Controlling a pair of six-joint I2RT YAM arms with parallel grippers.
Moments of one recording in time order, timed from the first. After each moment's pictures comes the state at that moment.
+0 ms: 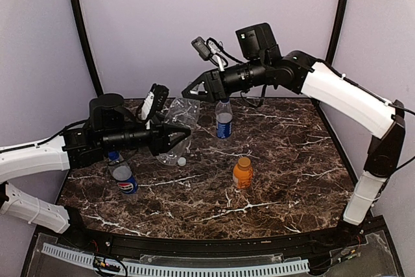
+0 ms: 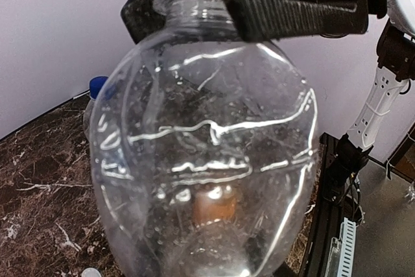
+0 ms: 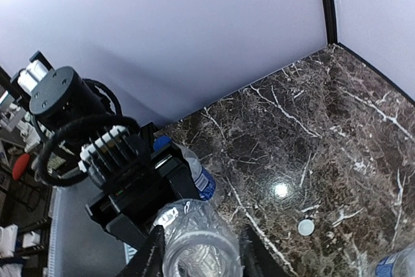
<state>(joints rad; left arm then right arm) -0.88 1.14 0.85 0.07 0.21 -0.17 0.89 1.75 1.89 -0.56 -0.58 0.17</state>
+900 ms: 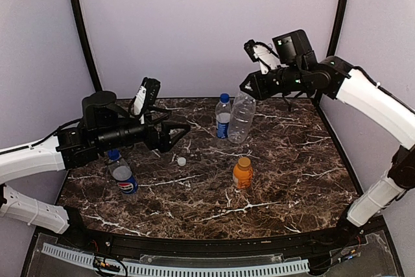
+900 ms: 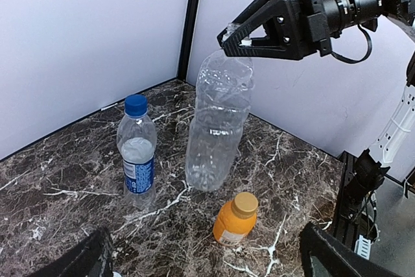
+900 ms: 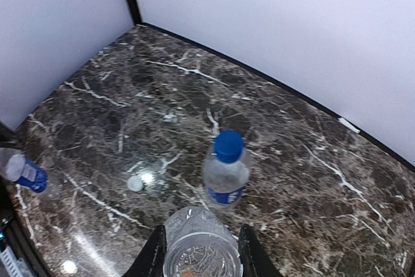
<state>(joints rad) -0.88 1.10 0.86 0.06 0.10 -0.17 0.78 1.51 1.65 -0.69 0.01 0.08</state>
